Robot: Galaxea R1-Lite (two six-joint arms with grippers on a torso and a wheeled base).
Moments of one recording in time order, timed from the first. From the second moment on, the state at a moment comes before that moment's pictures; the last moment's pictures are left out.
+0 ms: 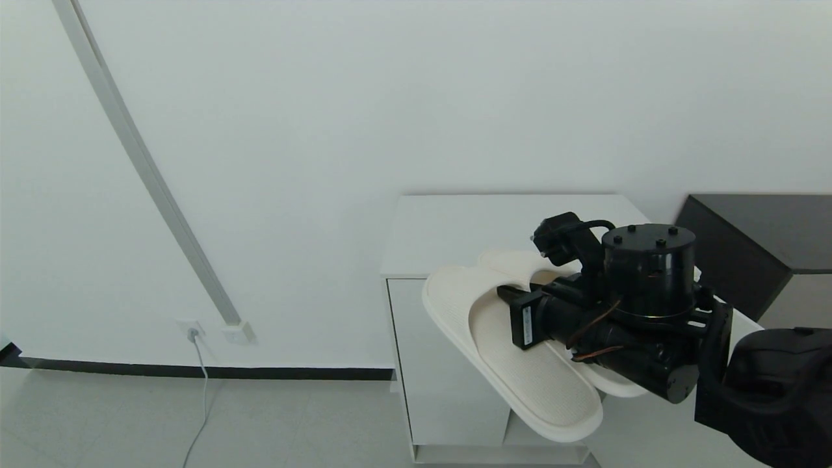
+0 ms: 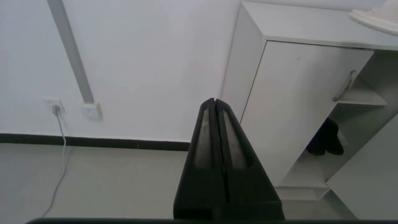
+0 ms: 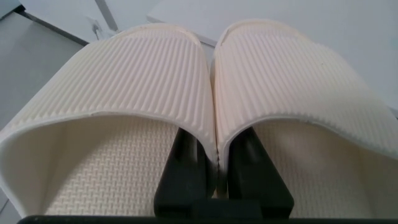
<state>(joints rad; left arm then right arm) 0.00 0.00 0.00 0.00 0.02 -0.08 0.77 1.75 -0.84 -0.69 -0.22 0.08</state>
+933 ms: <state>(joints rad) 0.00 0.00 0.00 0.00 0.01 -0.08 0.77 1.75 -0.84 -0.69 -0.22 0.08</state>
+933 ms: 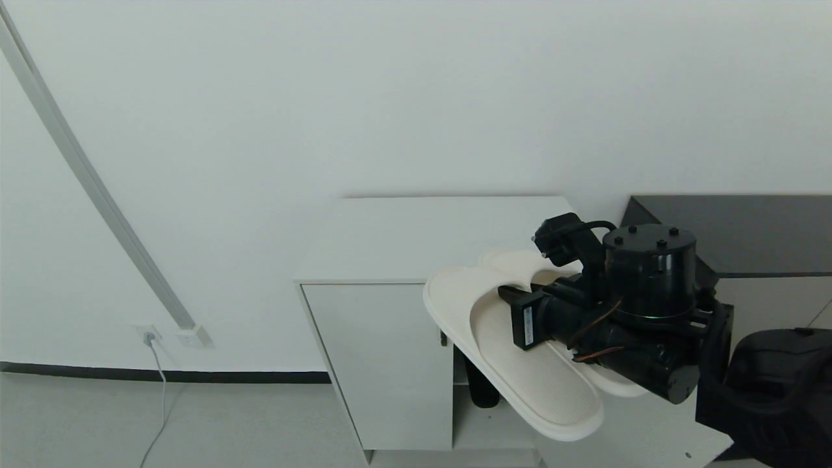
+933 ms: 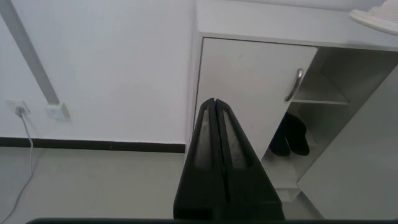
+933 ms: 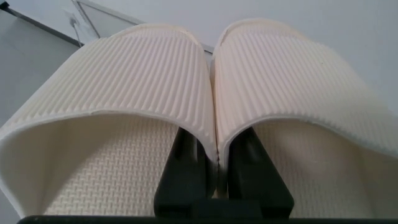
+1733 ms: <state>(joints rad) 0.00 0.00 0.00 0.00 0.02 -0.08 0.77 1.76 -0.80 -0.74 -0.22 0.04</state>
